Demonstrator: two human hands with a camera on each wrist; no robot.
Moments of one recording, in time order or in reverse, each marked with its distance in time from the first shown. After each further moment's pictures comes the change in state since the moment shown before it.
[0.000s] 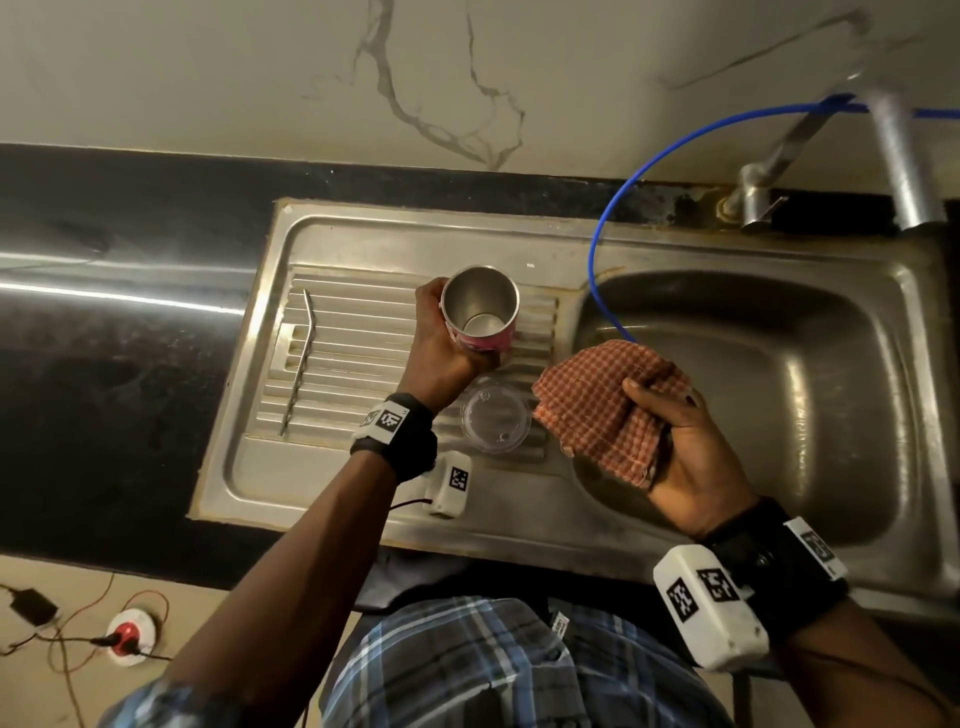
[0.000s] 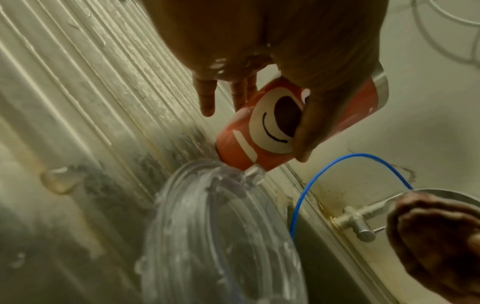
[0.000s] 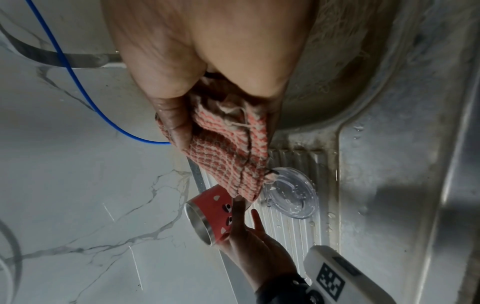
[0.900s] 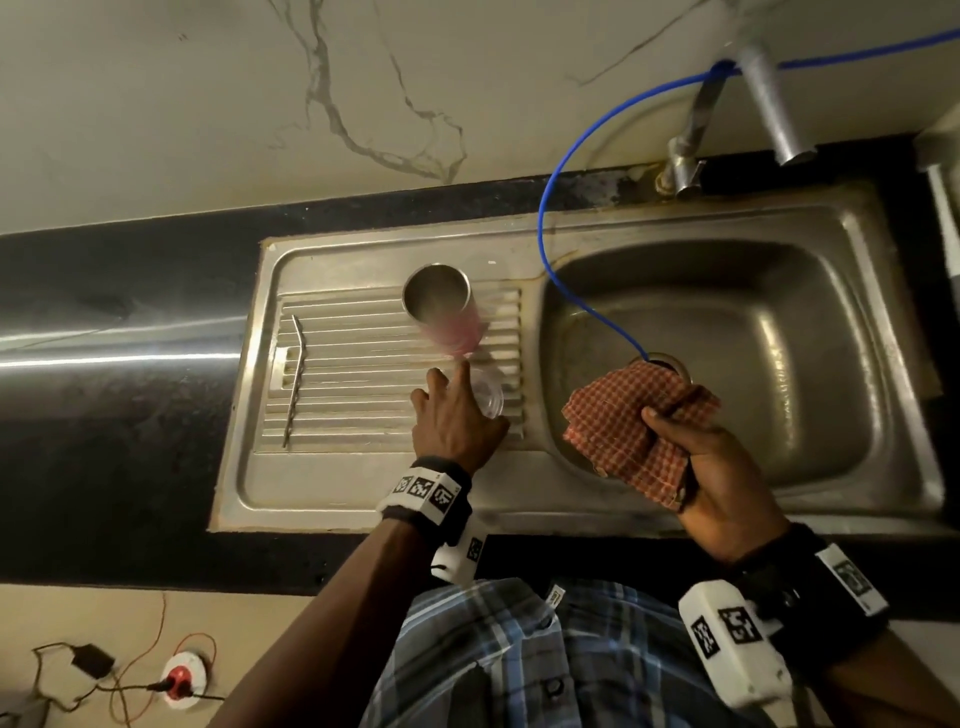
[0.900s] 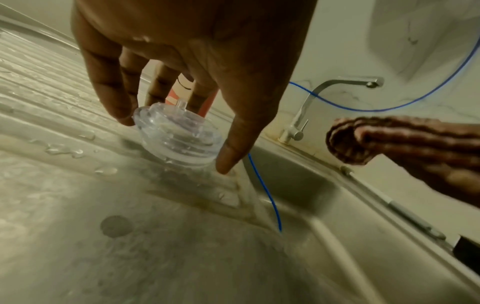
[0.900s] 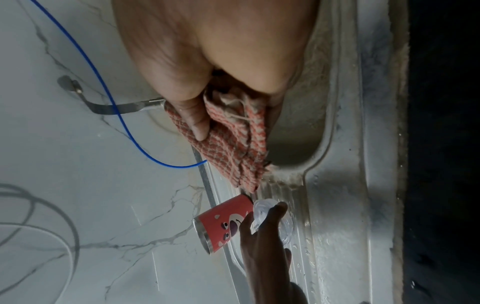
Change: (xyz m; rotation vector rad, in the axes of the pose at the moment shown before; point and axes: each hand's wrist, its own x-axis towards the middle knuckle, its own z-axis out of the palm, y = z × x) left_hand -0.094 0.042 0.046 0.816 -0.185 -0.268; right_hand -0.053 0.016 -0.076 0.033 0.121 -0.125
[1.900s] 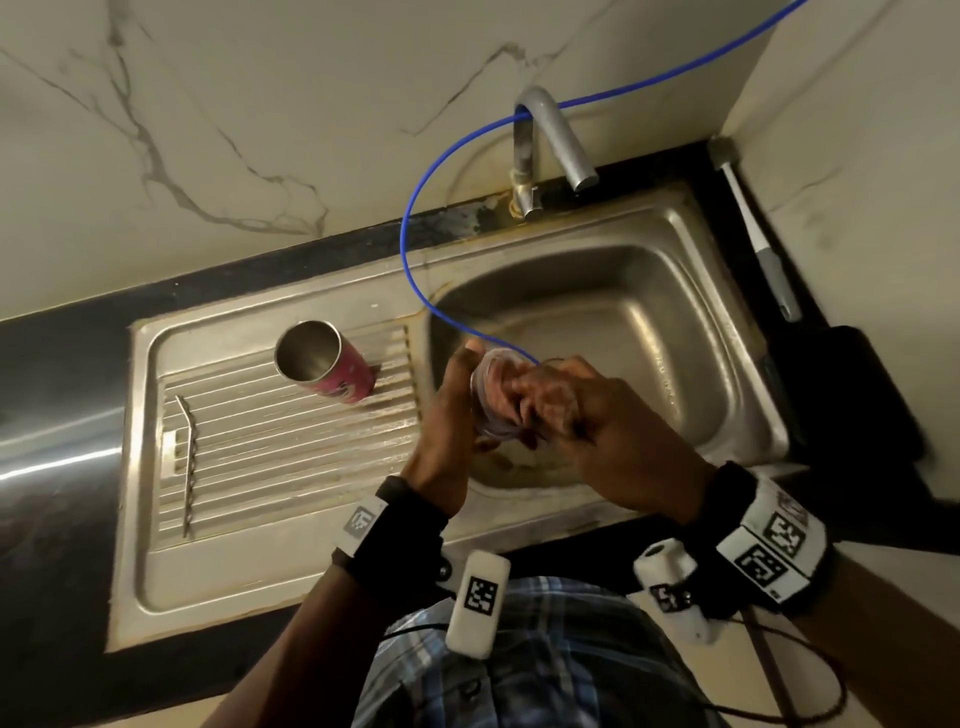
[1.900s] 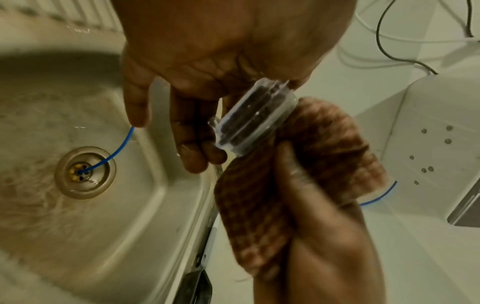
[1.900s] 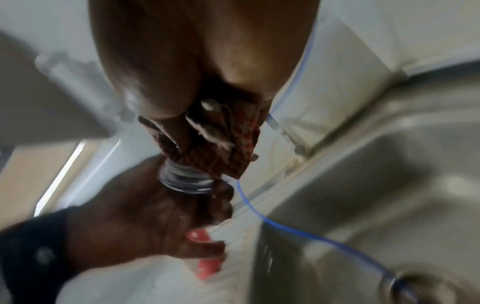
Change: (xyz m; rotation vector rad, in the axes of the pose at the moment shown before) left_hand -0.070 0.154 -0.047 -1.132 -0.447 -0.009; right_hand -0.049 -0.076 0.012 -1.216 -0.327 -0.898
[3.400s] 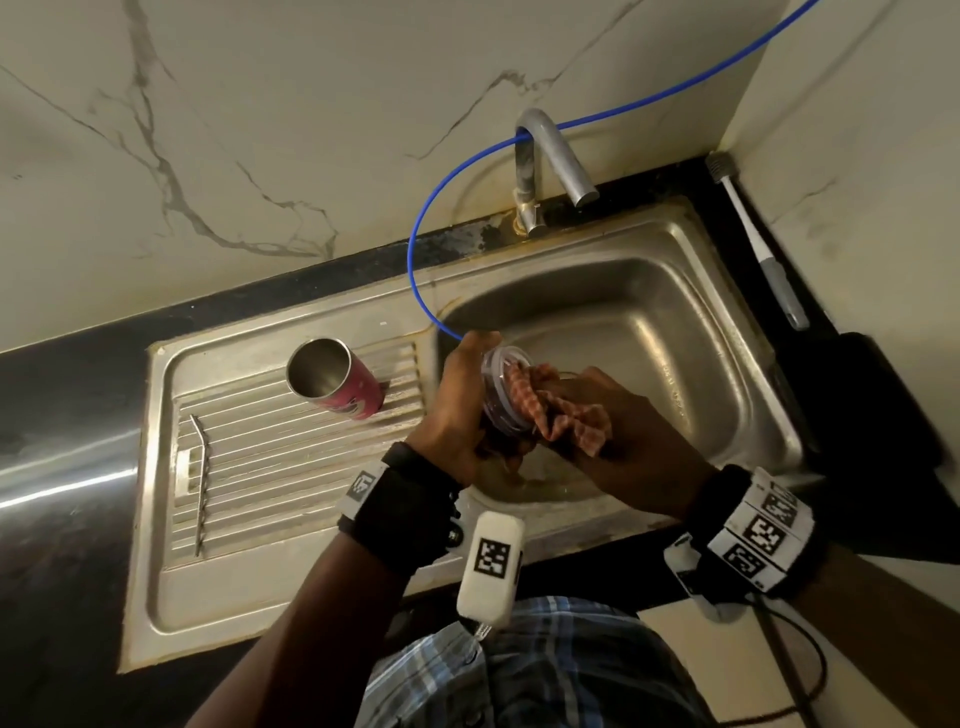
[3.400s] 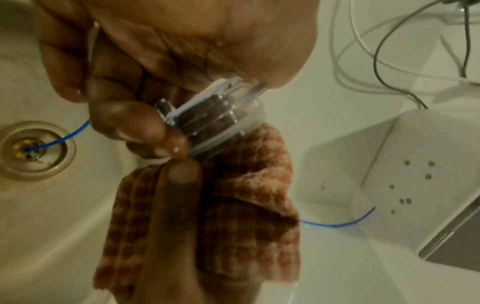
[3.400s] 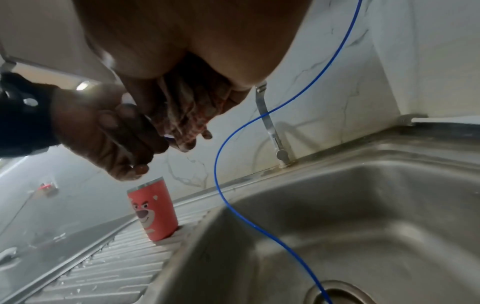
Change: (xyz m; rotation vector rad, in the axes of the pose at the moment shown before) left_hand 0.018 0.027 0.002 -0.017 -0.051 -0.218; right_hand -0.010 0.024 -0.003 -0.047 -0.026 0.034
